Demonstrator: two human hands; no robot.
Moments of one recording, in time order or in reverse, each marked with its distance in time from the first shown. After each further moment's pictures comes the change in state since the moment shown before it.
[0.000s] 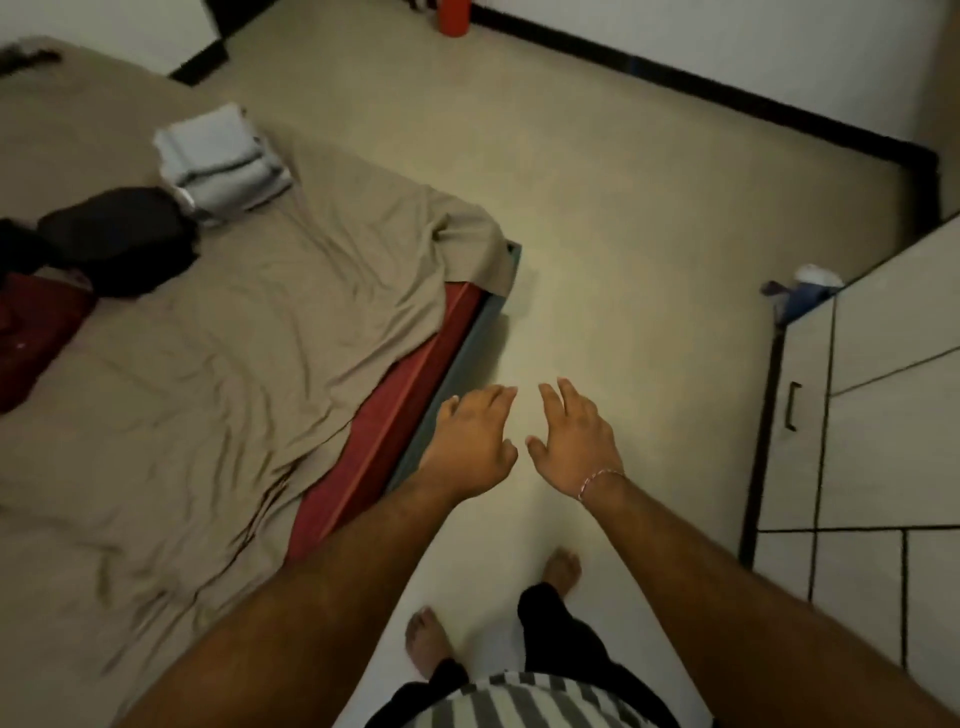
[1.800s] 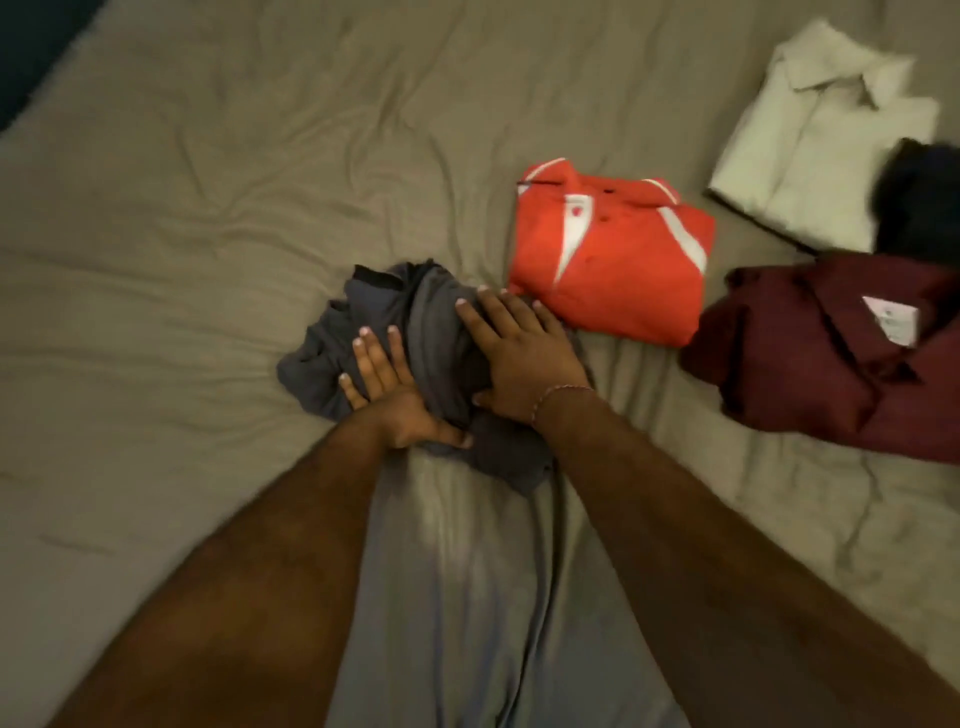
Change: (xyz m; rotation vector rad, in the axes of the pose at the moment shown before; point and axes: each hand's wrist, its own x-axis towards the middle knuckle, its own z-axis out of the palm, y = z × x) left_hand -0.451 -0.930 0.025 -0.774 0.386 -1.811; right_hand 0.176 -1.050 0.520 -0.618 -0.333 -1.760
